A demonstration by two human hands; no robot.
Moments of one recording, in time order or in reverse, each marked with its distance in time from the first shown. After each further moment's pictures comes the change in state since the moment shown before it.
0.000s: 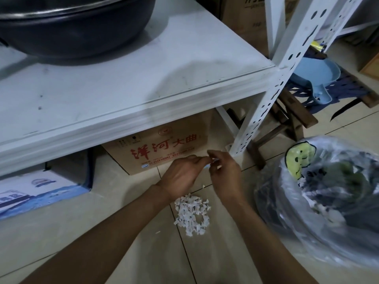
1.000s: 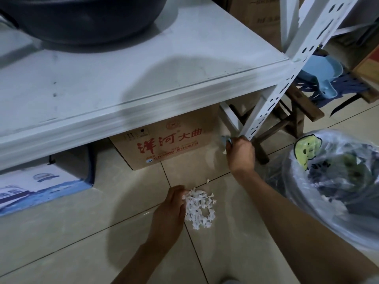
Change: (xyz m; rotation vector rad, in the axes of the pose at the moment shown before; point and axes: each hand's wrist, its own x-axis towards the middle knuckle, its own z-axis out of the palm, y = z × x) left_hand -0.128 0.024 0.047 -0.319 0.057 -0.601; right_hand 0.055 0.025 0.007 -0.558 0.096 0.026
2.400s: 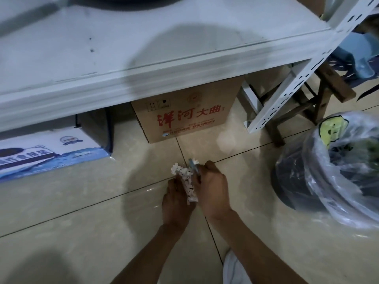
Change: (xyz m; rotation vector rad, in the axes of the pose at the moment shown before) left_hand -0.042 -0.017 0.023 0.142 -0.081 -0.417; right_hand -0.171 -0.064 0.025 0.123 -0.148 -0.326
